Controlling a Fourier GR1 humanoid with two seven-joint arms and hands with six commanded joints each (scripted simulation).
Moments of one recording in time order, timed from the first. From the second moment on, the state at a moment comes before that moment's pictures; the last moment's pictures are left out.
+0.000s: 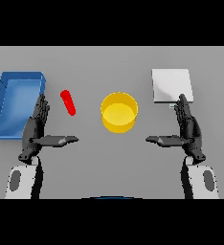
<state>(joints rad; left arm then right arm) 0.00 0.00 0.00 -1.57 0.00 0.00 0.00 0.00 0.00 0.00 -1.57 0.00 0.00 0.00</state>
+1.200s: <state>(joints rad) -0.12 0.06 -0.07 -1.46 -0.13 -0.03 0.06 0.08 -0.06 0.11 -1.70 0.20 -0.03 -0.08</state>
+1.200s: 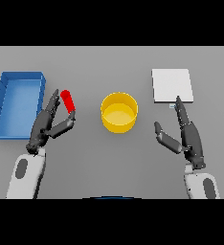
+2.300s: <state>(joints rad) -0.46 0.03 0.05 -1.00 -0.13 0.00 -0.09 0.09 -0.06 0.10 -1.71 0.19 -0.03 -0.09</state>
